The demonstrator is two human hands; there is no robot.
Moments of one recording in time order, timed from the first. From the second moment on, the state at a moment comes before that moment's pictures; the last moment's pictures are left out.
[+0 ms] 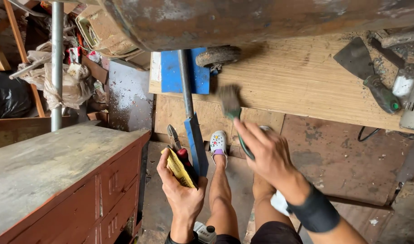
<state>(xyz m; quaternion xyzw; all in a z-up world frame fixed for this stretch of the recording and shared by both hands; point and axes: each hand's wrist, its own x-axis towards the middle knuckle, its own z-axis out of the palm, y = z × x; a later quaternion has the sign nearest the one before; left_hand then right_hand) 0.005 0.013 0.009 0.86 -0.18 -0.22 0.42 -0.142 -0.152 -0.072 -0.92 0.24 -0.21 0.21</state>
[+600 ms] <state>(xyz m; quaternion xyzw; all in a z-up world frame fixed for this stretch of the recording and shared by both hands) 0.008 0.038 0.019 0.89 -0.18 -0.23 0.36 -0.088 -0.281 -0.079 -0.91 0.29 -0.23 0.20</state>
